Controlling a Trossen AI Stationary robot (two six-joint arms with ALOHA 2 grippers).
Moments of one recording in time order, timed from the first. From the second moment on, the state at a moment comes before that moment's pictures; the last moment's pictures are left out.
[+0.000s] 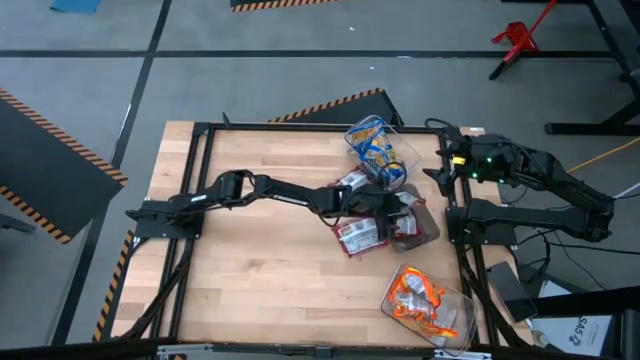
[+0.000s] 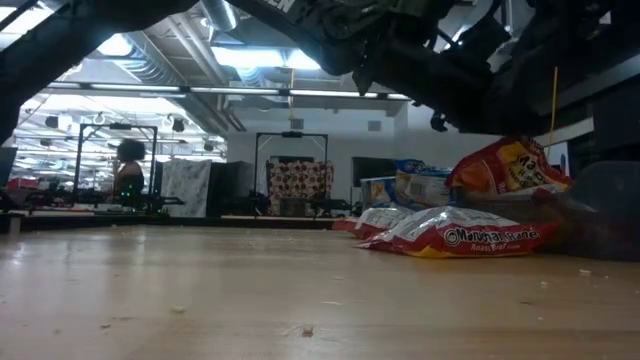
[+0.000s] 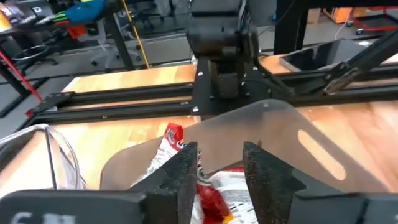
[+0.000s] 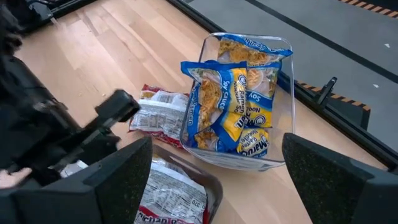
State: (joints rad) left arm 0.00 2.39 1.91 0.18 -0.13 0.11; right arm -0.35 0.63 0.97 -1.01 0.16 0.26
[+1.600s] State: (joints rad) left arm -0.02 2.13 1.35 0.22 -0.46 0.19; right arm -0.35 0.63 0.97 -1.03 0.17 0.26
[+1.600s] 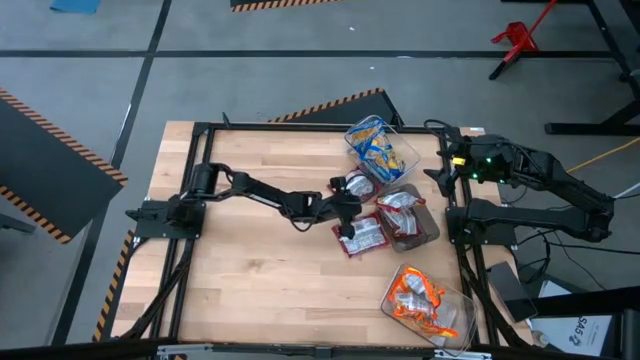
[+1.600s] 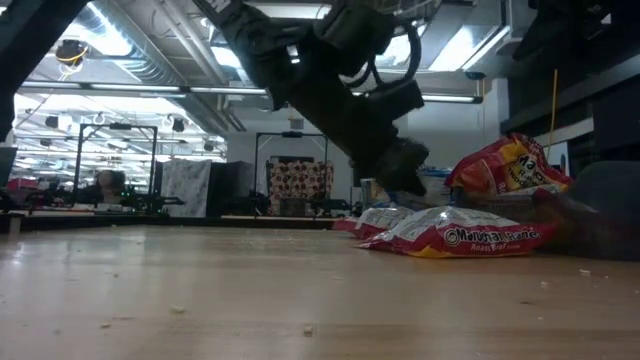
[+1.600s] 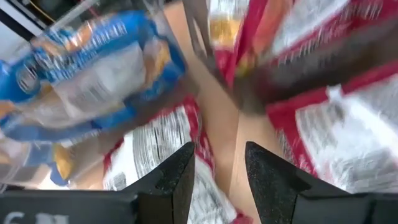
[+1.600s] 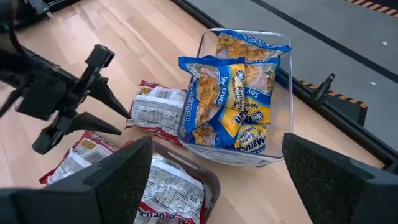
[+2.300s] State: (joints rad) left arm 0.03 2.14 1.34 0.15 -0.41 0.11; right arm -0.35 0.63 0.97 -1.03 0.18 0.25
